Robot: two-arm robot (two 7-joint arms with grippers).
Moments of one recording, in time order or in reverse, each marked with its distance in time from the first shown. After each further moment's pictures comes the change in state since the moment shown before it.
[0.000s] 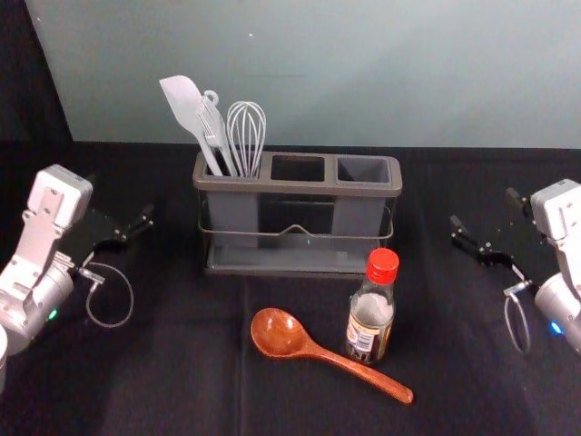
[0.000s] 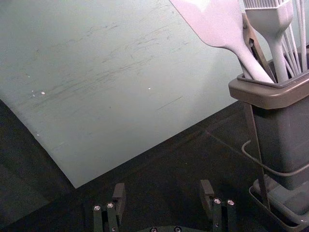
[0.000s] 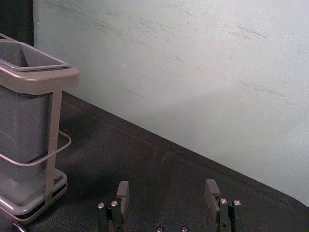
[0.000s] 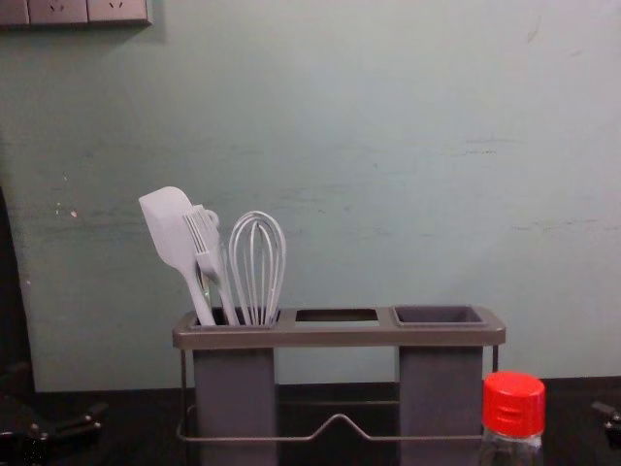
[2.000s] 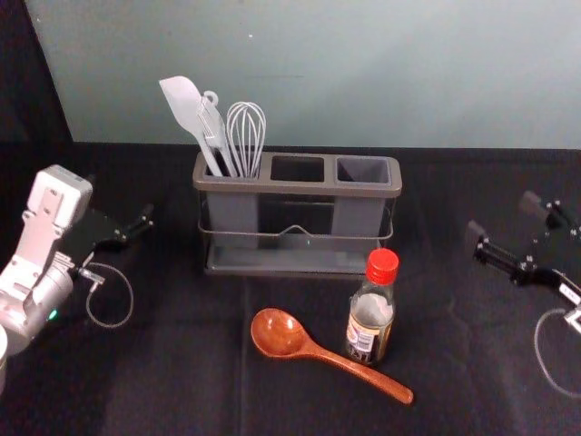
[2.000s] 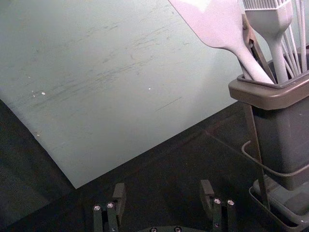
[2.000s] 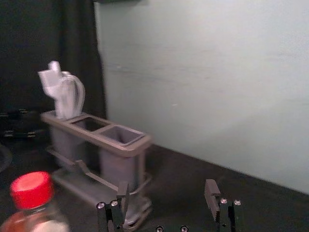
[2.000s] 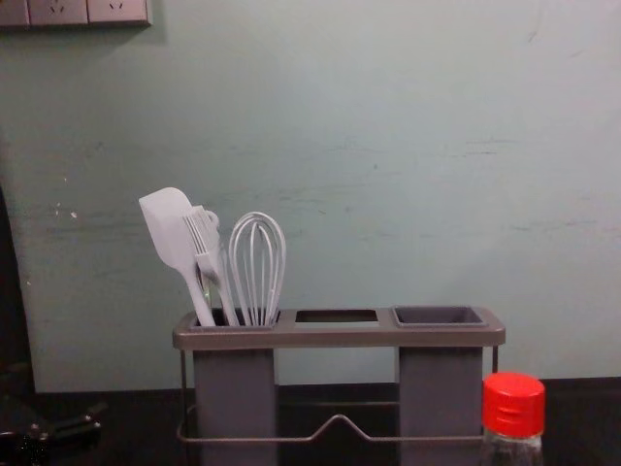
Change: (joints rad) left arm 0.000 0.000 0.000 0.000 0.000 0.000 0.000; right arm -0.344 0.118 0.298 -0.402 0.294 0.030 0.266
